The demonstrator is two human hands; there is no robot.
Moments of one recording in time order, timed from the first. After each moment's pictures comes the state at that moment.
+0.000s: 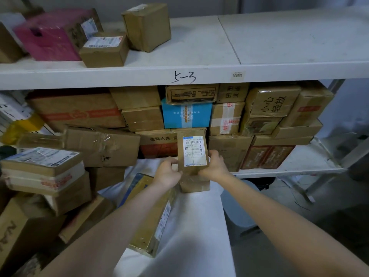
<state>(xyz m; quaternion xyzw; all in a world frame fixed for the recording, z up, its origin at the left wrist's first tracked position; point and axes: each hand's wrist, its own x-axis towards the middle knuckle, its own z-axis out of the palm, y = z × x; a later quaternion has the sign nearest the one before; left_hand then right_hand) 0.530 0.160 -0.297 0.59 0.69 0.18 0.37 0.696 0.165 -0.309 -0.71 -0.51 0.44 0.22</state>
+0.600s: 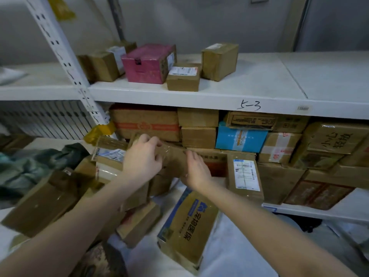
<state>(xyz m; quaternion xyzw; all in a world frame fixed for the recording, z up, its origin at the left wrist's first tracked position) 0.361 0.122 -0.140 0.69 0.71 0.17 -0.04 0.504 0.177 -0.240 -0.57 -0.77 0.21 0.21</state>
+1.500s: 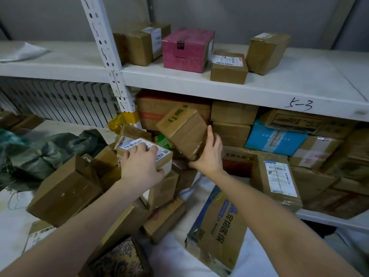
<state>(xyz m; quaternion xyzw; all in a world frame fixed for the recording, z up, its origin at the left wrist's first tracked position) 0.239 0.107 -0.171 0.64 0.77 0.00 -0.01 0.410 0.226 -0.270 -0.59 -0.71 0.23 0.30</state>
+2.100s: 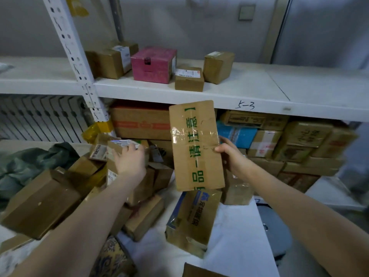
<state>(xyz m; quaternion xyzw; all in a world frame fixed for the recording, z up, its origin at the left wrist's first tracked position) 0.265 0.121 -0.184 0.63 0.77 0.01 -0.07 0.547 0.138 -0.184 -0.51 -0.47 0.59 0.42</state>
